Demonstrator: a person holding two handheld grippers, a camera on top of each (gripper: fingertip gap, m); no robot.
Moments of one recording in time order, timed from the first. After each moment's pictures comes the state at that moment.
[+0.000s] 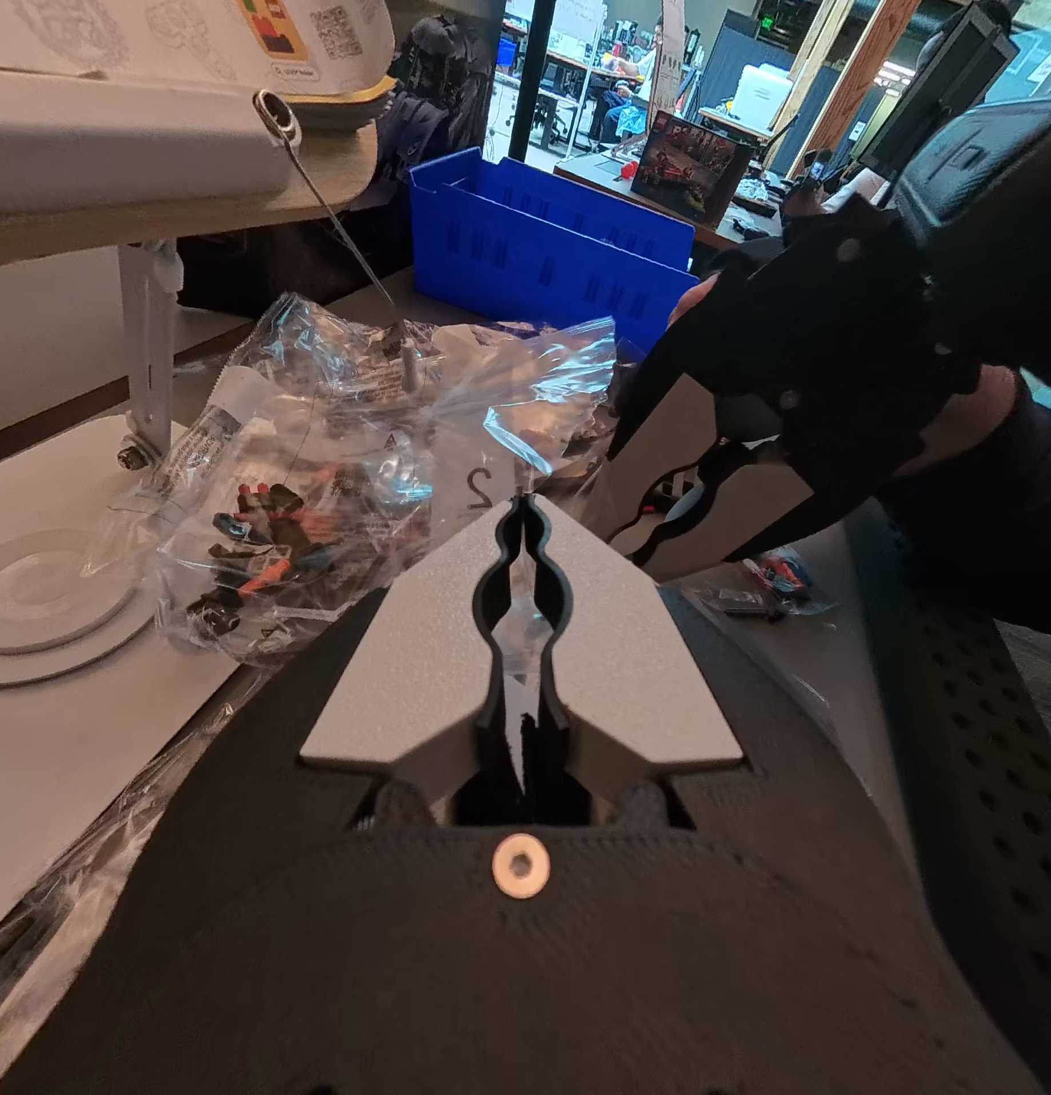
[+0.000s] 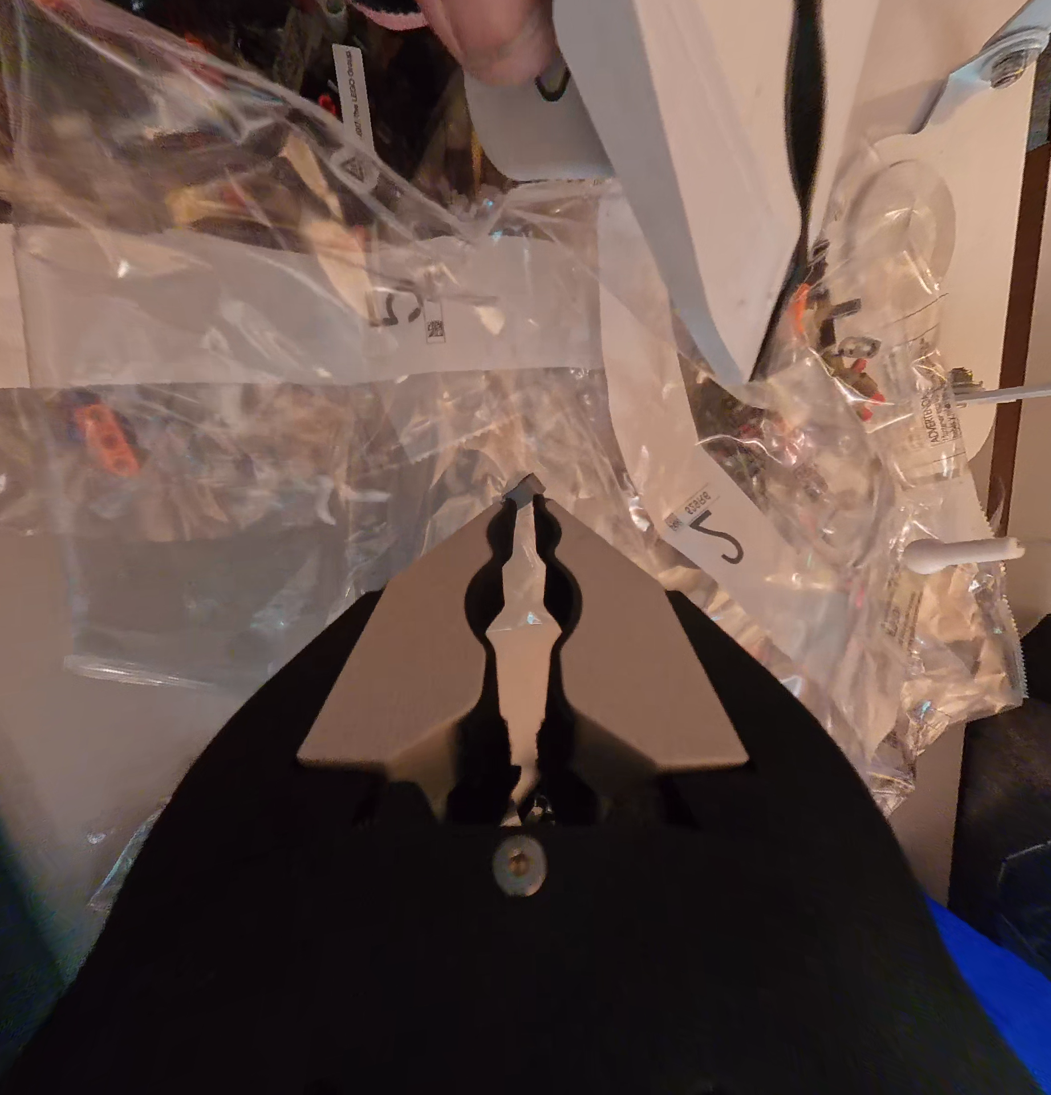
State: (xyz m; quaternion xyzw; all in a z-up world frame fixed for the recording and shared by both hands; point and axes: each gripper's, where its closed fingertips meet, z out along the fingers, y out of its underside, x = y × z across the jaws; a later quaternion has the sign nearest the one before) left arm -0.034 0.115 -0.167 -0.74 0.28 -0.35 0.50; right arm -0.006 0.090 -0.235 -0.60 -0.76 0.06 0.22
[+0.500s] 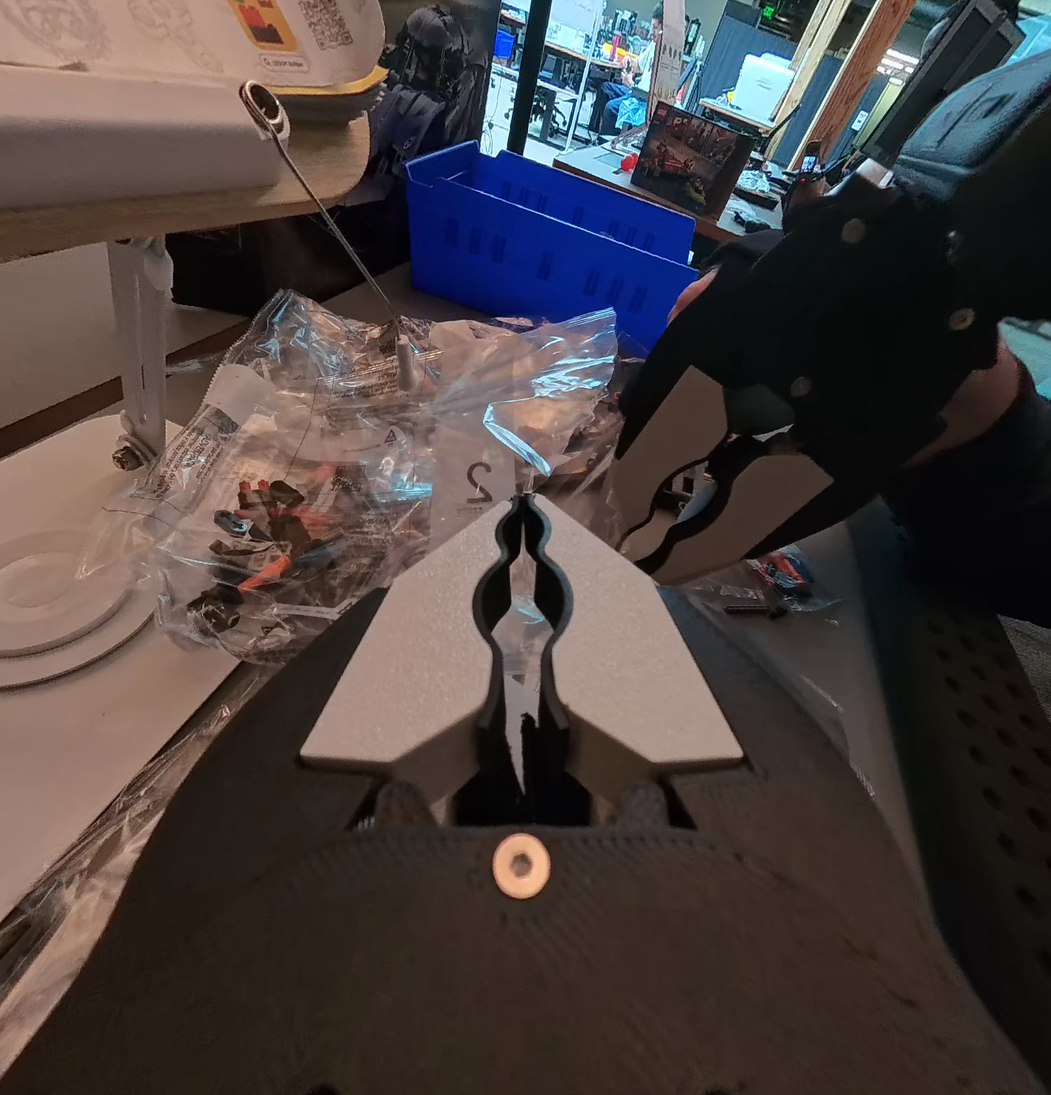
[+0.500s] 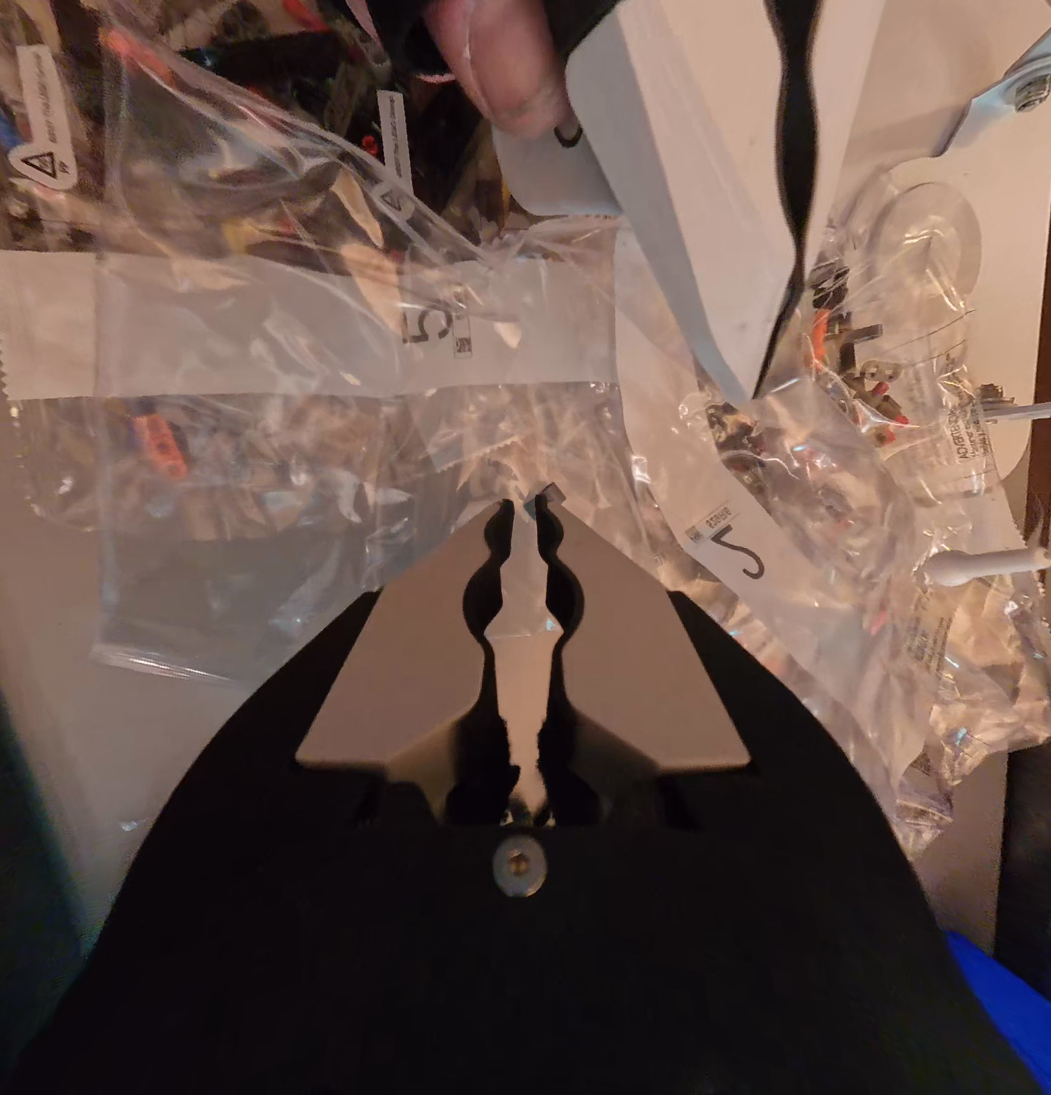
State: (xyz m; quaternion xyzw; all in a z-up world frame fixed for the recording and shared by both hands) left arm -0.032 0.114 -0.168 -0.75 0.28 -0.35 0.50; right arm -0.007 0.082 -0.231 -0.60 -0.76 0.10 0.21
